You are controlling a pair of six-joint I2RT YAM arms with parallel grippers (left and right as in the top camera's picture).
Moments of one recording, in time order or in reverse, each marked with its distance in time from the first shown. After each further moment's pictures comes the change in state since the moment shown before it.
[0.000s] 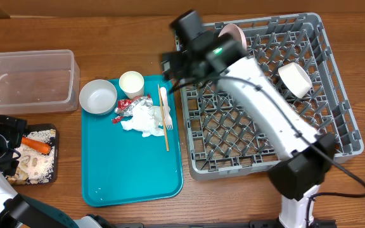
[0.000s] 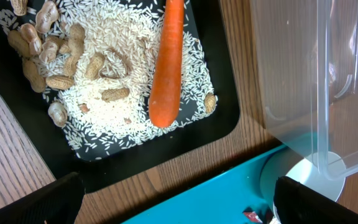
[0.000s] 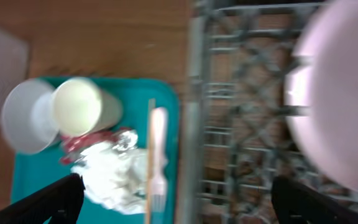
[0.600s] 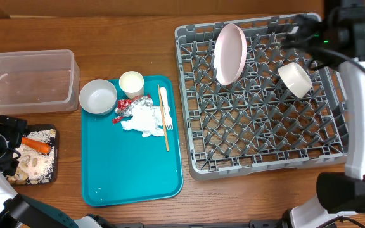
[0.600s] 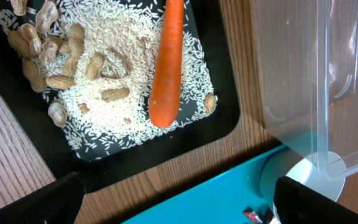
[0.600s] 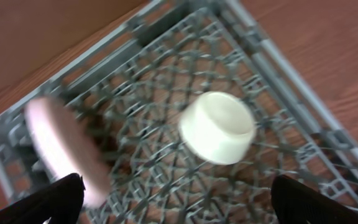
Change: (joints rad) left arm 0.000 0.000 0.000 0.000 0.000 0.000; right arm -0.578 -0.232 0.005 -0.206 0.106 0.042
